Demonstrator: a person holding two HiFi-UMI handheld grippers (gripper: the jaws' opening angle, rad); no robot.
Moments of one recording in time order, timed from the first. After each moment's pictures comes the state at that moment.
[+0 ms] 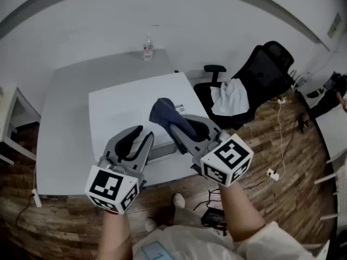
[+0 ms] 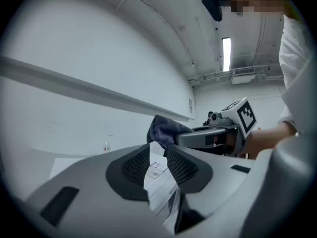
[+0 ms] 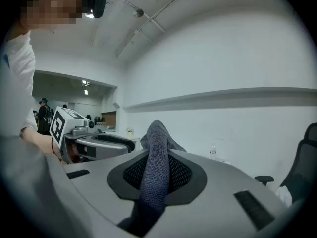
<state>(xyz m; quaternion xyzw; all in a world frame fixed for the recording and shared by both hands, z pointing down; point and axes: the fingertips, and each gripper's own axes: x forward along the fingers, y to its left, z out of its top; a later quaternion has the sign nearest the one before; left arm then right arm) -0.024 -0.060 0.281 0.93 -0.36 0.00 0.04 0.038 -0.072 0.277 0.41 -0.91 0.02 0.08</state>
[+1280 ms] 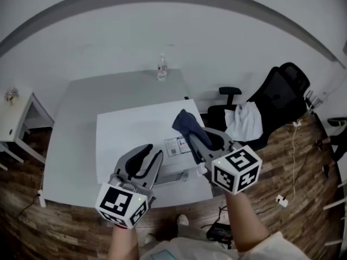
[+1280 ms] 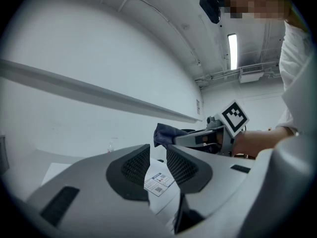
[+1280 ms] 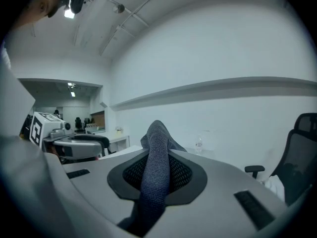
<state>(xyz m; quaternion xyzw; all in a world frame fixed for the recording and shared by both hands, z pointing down) 0.012 -0.092 0.269 0.91 -0.40 0.00 0.04 0.113 -0.141 0.281 0.46 -0.88 0.07 0.09</state>
